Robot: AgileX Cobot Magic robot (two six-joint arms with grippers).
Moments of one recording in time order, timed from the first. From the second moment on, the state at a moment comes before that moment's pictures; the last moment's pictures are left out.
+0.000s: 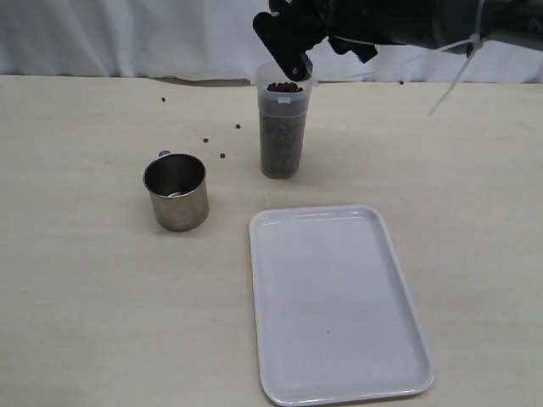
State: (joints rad) left arm -0.09 0.00 0.00 0.17 0.07 -0.21; right arm 0.67 1.99 -1.62 -1.31 0.51 -0.74
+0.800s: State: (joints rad) left arm -0.09 0.00 0.00 0.17 0.07 -0.21; right arm 0.72 1.99 -1.62 -1.39 0.54 -0.83
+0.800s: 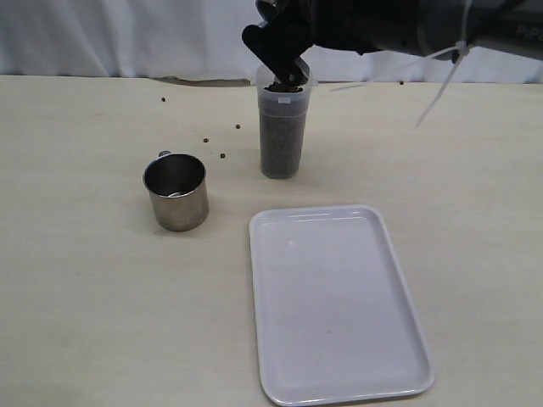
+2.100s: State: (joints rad) left arm -0.09 0.00 0.00 0.17 0.07 -0.21; right arm 0.72 2.01 -1.62 -1.34 0.60 -0.89
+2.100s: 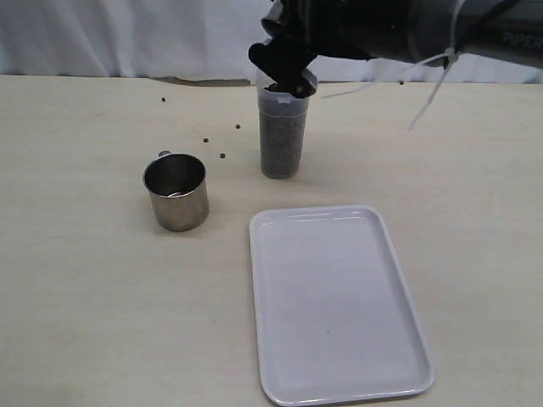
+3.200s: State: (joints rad) left arm -0.09 0.00 0.00 0.17 0.07 -0.21; right arm 0.09 1.76 -0.36 -0.60 -0.91 0.18
